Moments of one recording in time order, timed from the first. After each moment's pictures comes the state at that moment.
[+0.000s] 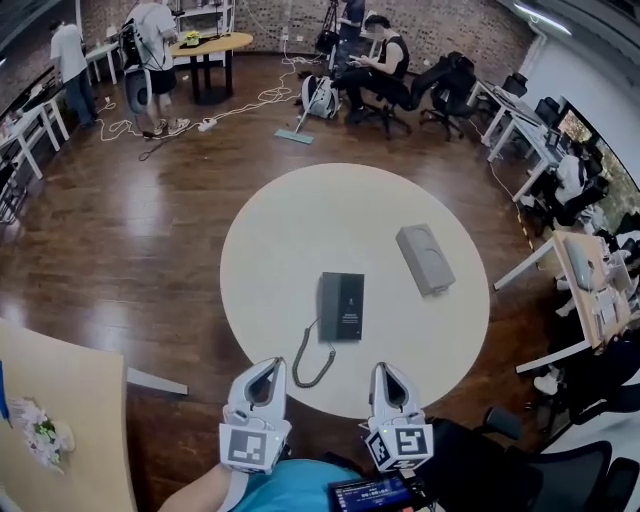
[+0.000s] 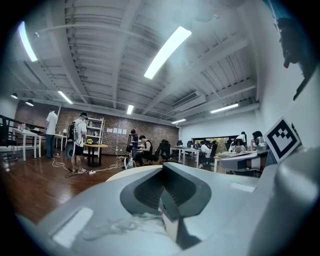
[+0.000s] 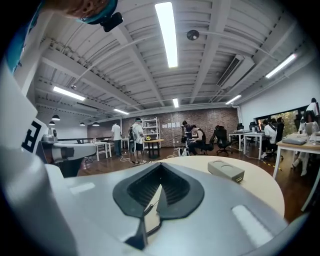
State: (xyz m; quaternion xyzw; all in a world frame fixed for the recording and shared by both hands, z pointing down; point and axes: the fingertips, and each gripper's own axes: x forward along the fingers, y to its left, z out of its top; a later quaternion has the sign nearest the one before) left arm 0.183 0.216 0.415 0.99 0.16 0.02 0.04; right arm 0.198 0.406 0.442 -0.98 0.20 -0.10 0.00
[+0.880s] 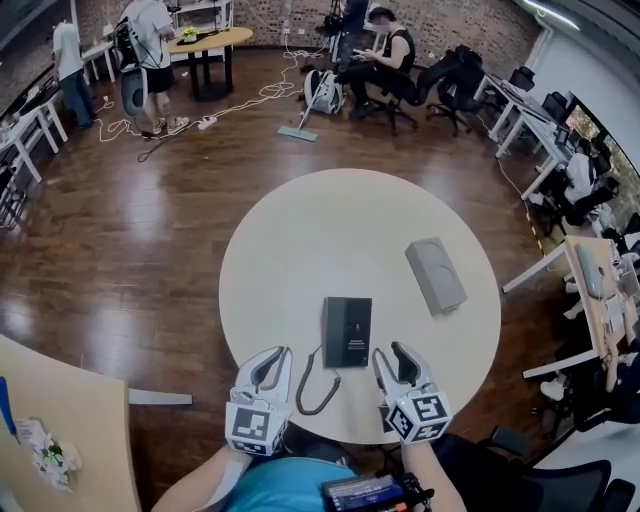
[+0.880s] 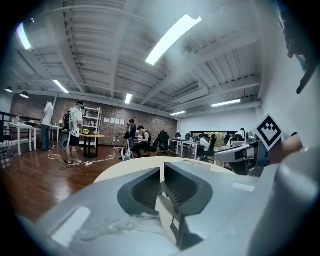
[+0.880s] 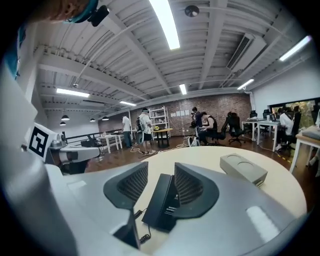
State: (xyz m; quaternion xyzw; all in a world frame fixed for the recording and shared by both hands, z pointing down) left arm 0.285 0.206 0.475 0.98 0.18 0.08 0.04; right arm 0.314 0.407 0.485 -0.95 0.26 -0.17 0.00
